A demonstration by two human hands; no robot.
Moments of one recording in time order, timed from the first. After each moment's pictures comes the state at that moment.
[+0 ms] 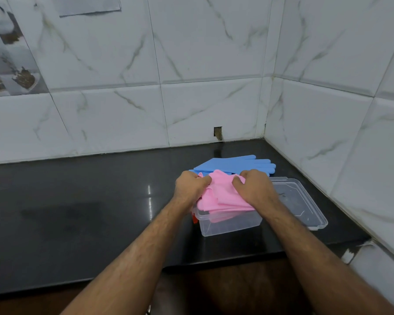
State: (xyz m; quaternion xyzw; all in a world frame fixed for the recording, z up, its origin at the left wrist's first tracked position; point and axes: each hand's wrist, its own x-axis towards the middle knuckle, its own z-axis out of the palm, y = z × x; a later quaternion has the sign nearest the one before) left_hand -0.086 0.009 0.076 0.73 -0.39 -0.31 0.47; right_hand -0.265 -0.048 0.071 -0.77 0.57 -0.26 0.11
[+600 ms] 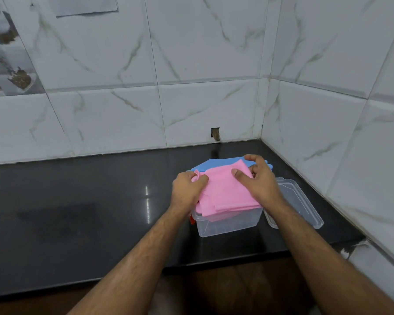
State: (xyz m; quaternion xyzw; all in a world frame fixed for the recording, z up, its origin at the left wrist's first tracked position) left_hand -0.093 0.025 0.070 0.66 -0.44 -0.26 0.55; right_hand -0.287 -0.055 0.071 -0.69 0.48 -0.44 0.31
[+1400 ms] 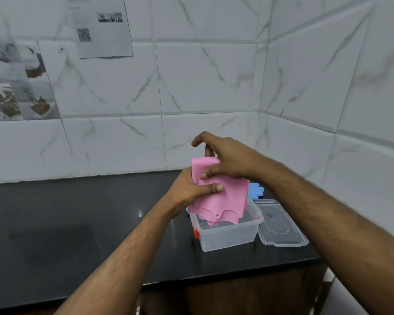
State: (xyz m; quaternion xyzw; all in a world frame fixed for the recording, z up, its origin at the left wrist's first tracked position) left_hand -0.090 0.071 0.160 0.44 -0.61 -0.38 0.54; right_hand -0.253 0.009 0.250 -0.94 0.25 -0.23 0.06
